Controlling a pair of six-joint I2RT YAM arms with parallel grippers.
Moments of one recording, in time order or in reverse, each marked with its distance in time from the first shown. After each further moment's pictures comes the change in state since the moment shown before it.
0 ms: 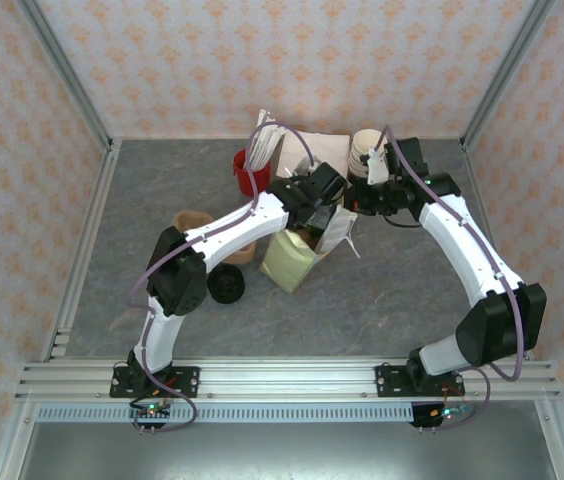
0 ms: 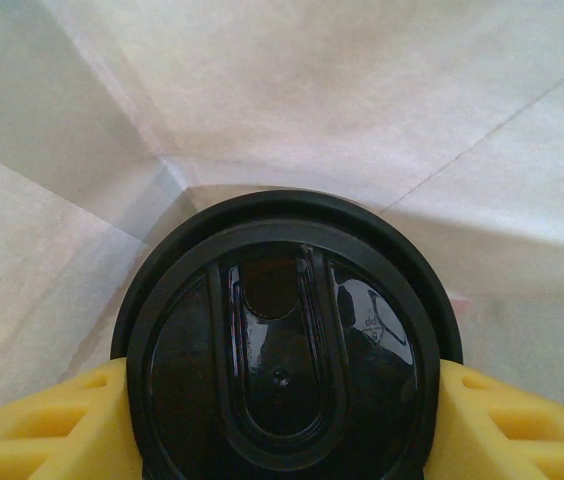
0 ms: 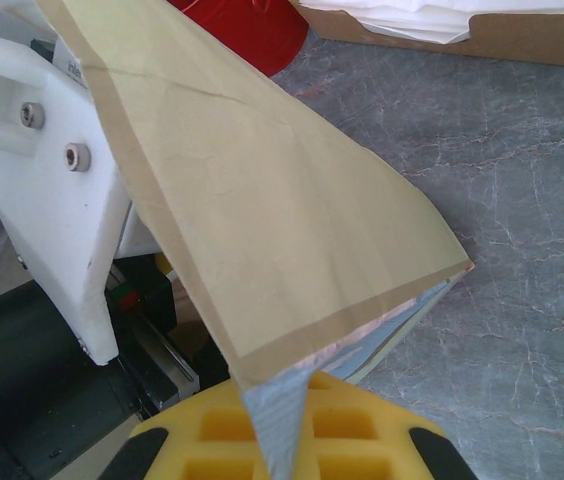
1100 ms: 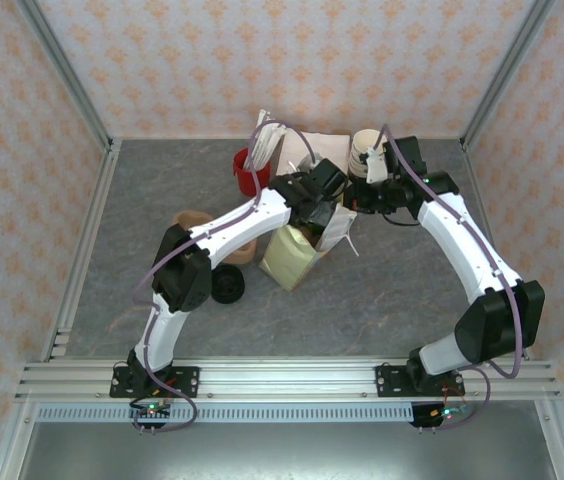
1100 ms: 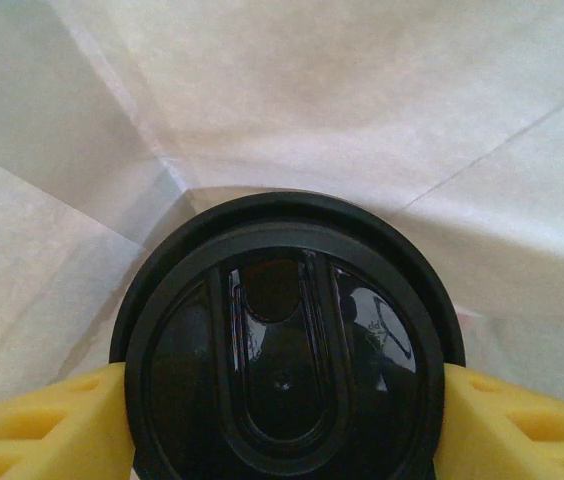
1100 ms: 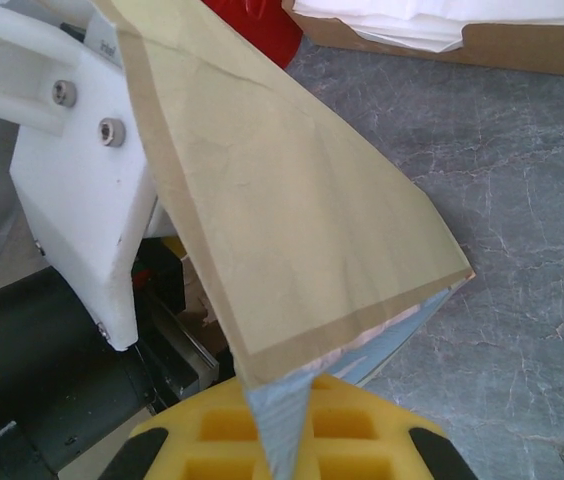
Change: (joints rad) left arm 0.018 0.050 0.070 -0.021 0.042 0.007; right arm 0.003 0.017 0.014 0.007 0.014 0.000
